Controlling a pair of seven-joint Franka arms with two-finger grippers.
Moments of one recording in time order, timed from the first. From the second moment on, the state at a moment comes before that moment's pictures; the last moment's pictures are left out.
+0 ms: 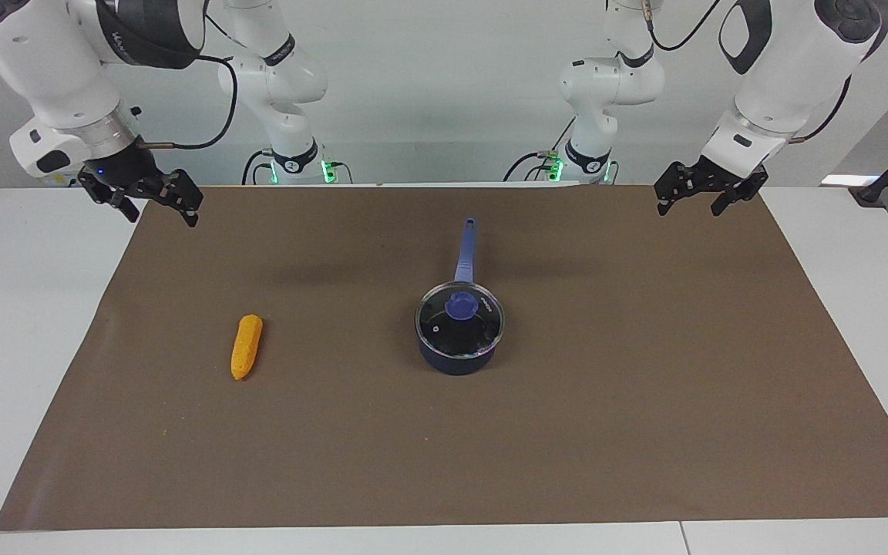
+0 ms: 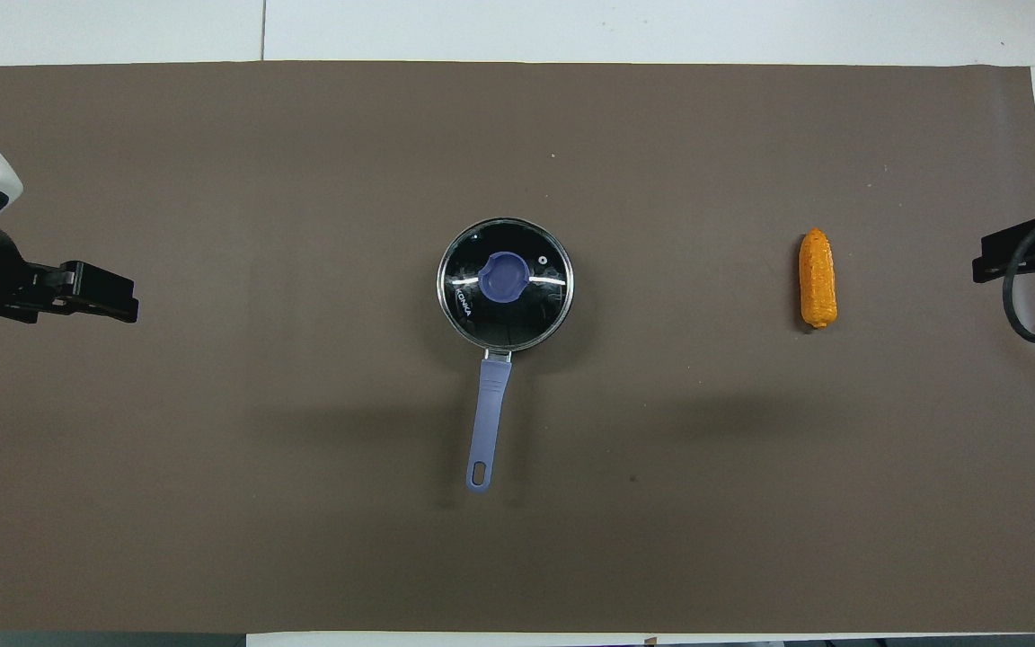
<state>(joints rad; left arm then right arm) -0.08 -0.05 -0.04 -1.68 -0.03 1.55 -0.04 -0.05 0.01 -0.04 -1.61 -0.02 1.56 0.03</state>
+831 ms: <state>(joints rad) -0.35 0.11 -0.06 -1.63 -0.05 1.69 -0.27 0.05 -0.04 -0.02 -1.84 0.00 1.89 -0.01</state>
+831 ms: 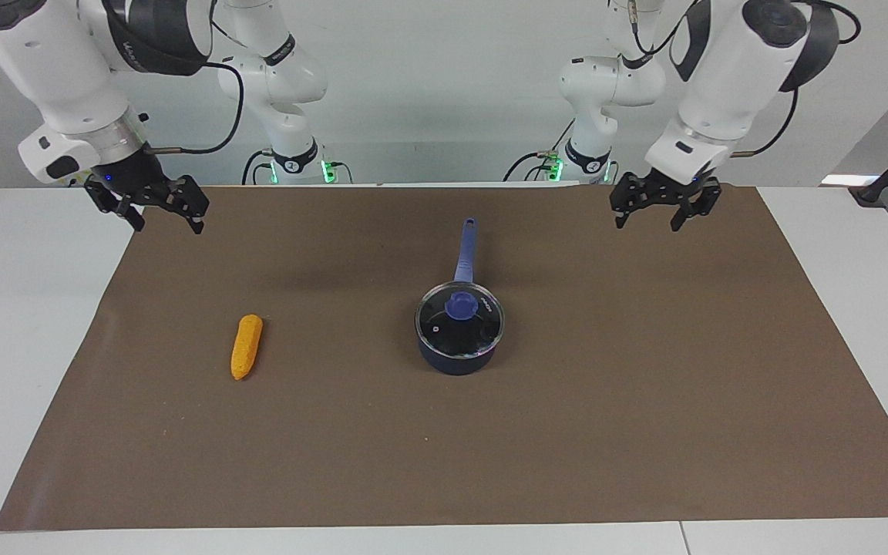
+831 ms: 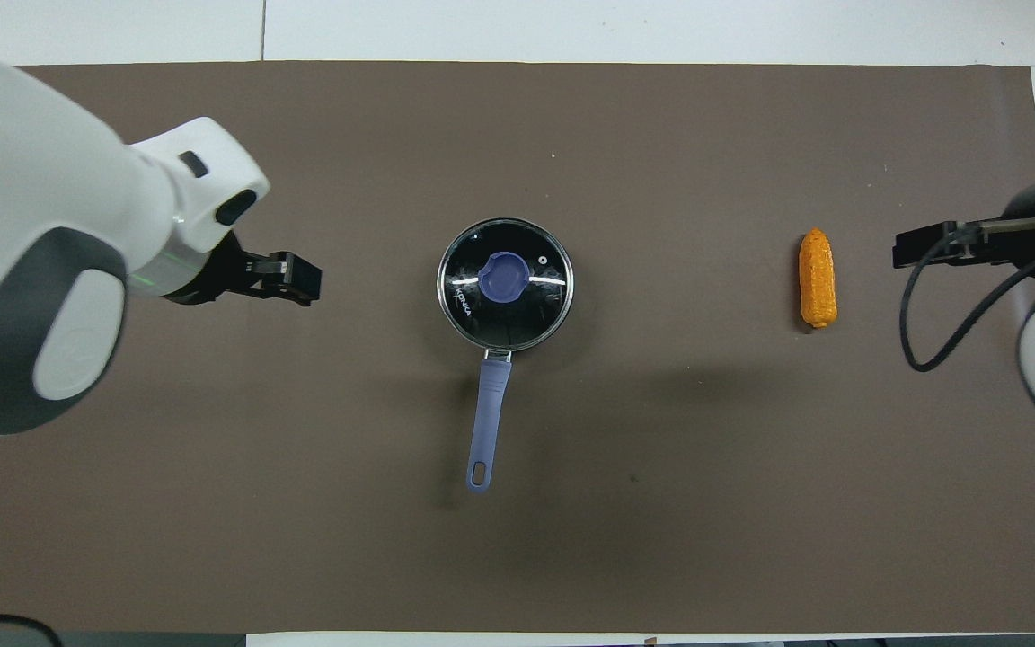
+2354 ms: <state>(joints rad) -0.62 0.54 -0.06 -1.34 -0.07 1.87 -0.73 0.01 0.27 -0.03 -2.04 0.00 2.35 -0.01</state>
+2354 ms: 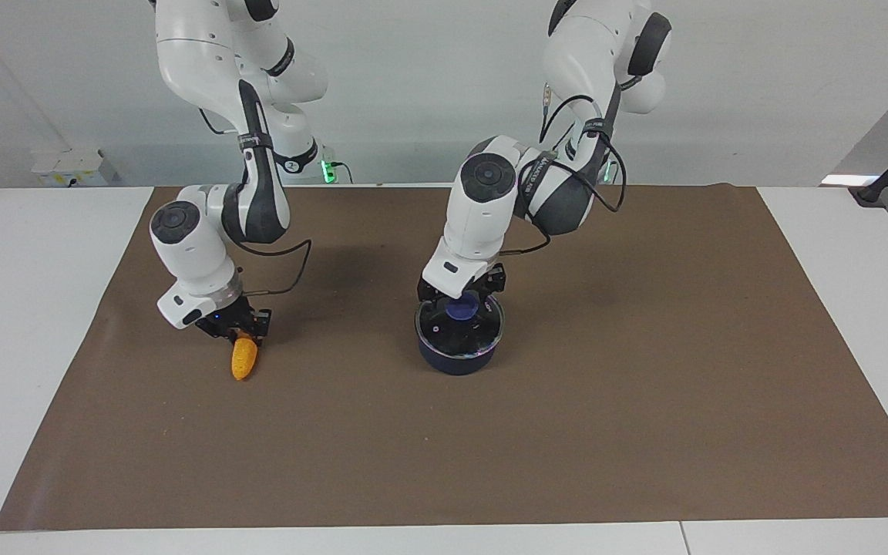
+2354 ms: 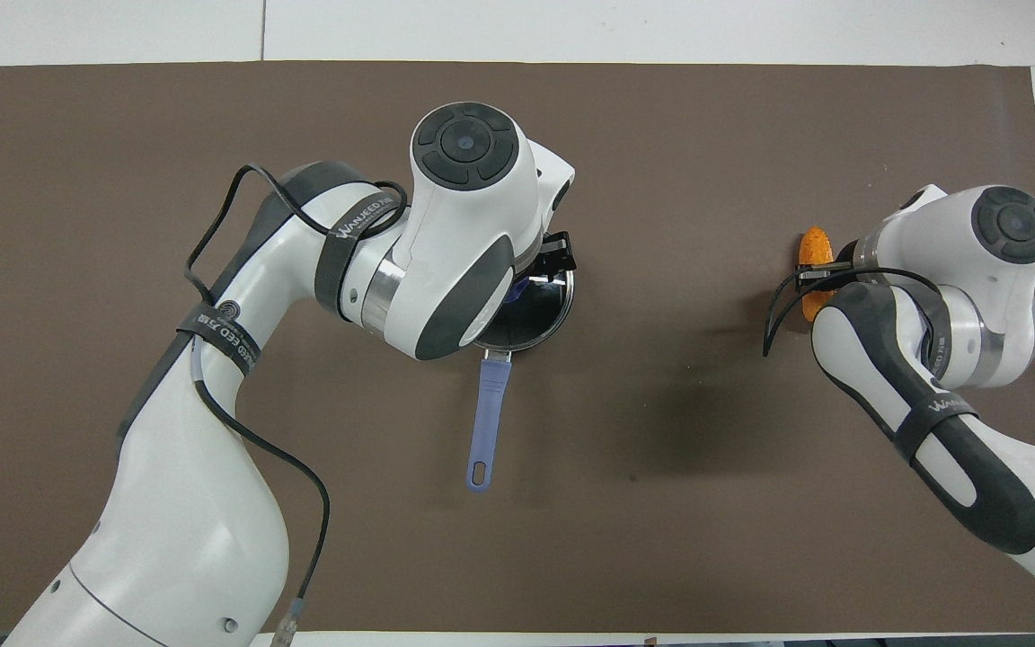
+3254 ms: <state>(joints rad) -0.62 0.54 -0.06 -1.37 -0.06 1.89 -0.73 0.28 0.25 -0.01 -1.61 0.00 1.76 0.24</state>
